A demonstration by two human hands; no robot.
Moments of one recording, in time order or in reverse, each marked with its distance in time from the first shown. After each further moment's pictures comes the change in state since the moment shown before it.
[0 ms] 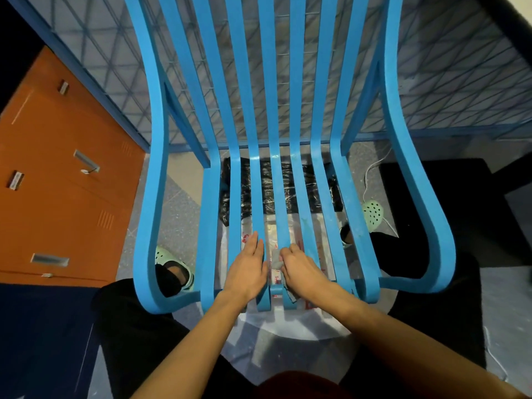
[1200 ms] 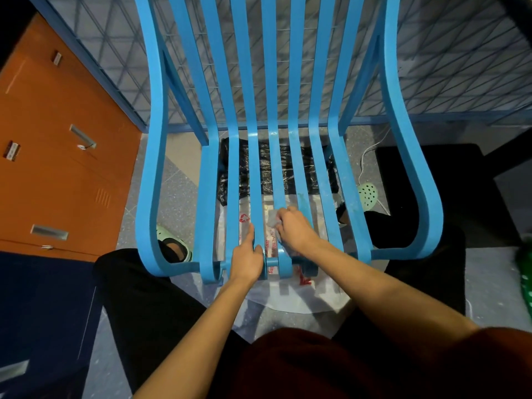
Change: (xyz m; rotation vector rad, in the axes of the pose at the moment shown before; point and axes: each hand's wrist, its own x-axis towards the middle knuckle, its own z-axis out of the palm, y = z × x) left_hand -0.038 0.021 0.015 -0.604 0.043 -0.404; right_hand 0.020 0.002 -0.008 0.029 0.132 -0.001
